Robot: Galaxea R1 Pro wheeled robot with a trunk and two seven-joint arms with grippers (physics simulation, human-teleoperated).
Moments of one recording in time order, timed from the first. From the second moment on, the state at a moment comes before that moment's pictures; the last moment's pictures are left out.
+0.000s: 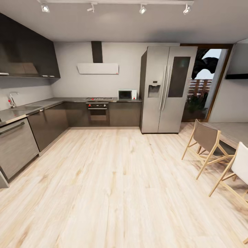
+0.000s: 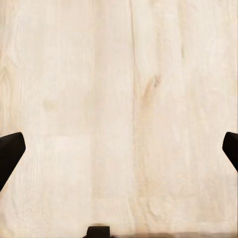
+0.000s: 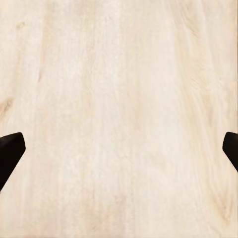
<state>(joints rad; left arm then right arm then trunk) 0.03 -0.02 0.00 -0.71 -0.01 0.00 0.00 -0.12 -0.02 0.00 -0.47 0.00 -0.16 0.00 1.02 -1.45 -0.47</state>
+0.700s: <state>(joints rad) 0.03 0.01 0.01 -0.69 0.00 0.00 0.00 -0.11 -0.02 0.00 -0.48 0.00 -0.17 -0.01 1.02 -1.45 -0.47</state>
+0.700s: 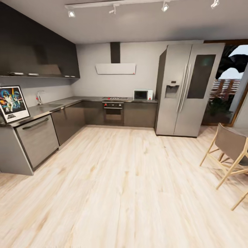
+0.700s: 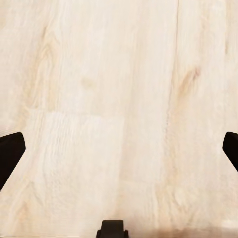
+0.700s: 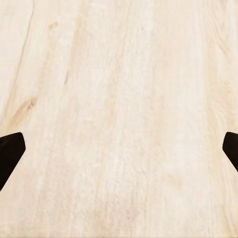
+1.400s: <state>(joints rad) 0.03 0.01 0.01 -0.69 0.00 0.00 0.00 -0.11 -0.02 0.01 -0.43 0.07 -0.17 -0.08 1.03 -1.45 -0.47</state>
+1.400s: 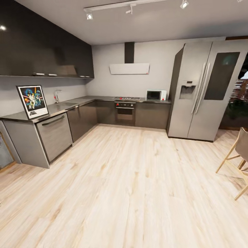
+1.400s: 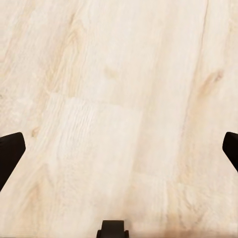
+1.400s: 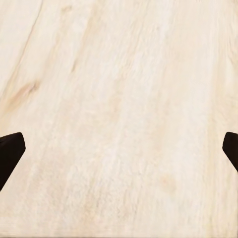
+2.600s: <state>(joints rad) 0.03 0.01 0.05 -0.69 0.00 0.00 0.00 -0.11 -0.01 0.01 -0.43 0.08 -0.23 -0.21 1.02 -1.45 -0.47</state>
